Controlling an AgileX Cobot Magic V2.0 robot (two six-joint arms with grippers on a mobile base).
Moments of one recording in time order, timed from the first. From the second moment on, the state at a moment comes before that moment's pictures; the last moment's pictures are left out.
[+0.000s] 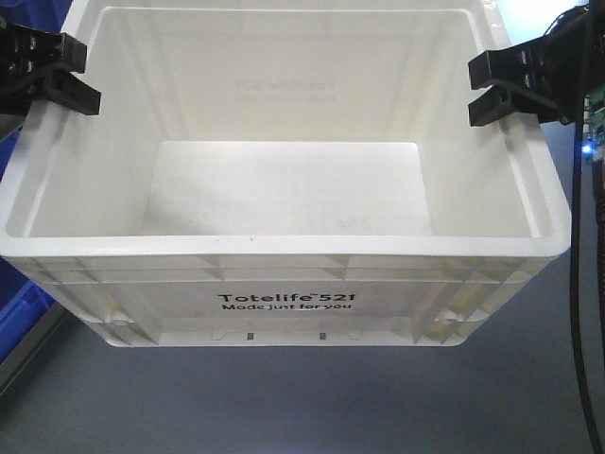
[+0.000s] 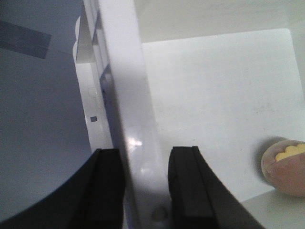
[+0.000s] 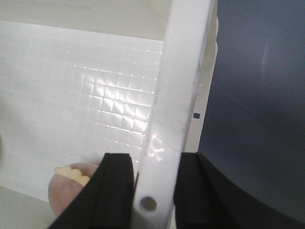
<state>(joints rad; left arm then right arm) -0.15 1.37 -1.45 -0.35 1.16 0.10 0.20 1.38 -1.43 0.27 1.12 -0.05</state>
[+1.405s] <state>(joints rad) -0.15 1.37 -1.45 -0.35 1.16 0.10 0.20 1.38 -1.43 0.28 1.12 -0.05</state>
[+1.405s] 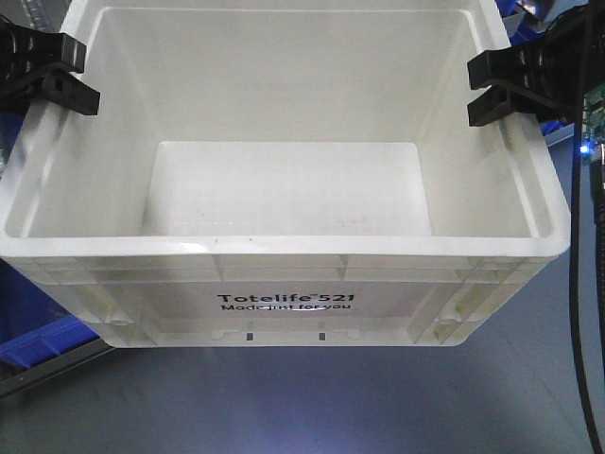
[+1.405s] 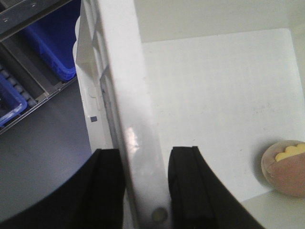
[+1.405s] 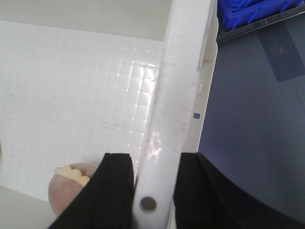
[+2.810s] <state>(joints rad) -0.15 1.37 -1.45 -0.35 1.16 0.10 0.20 1.38 -1.43 0.28 1.13 -0.05</state>
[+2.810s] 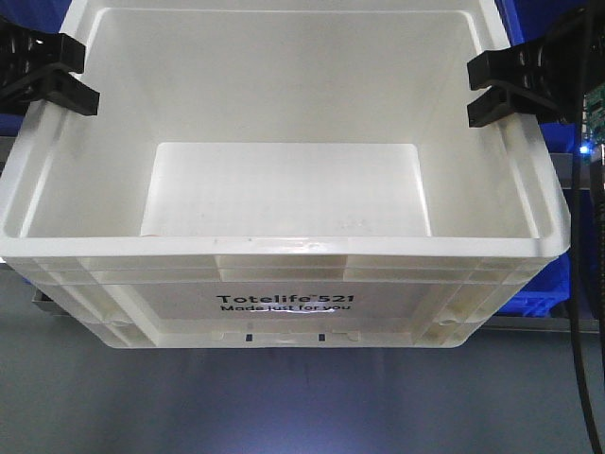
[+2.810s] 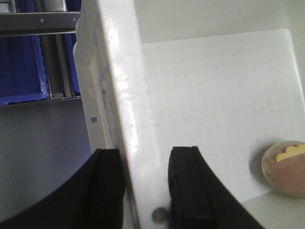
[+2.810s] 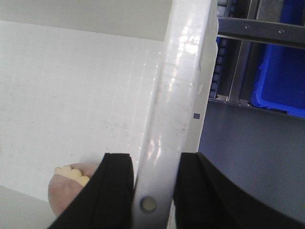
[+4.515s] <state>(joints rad) -0.15 1.37 -1.45 -0.35 1.16 0.10 0.20 1.38 -1.43 0.28 1.12 -0.05</state>
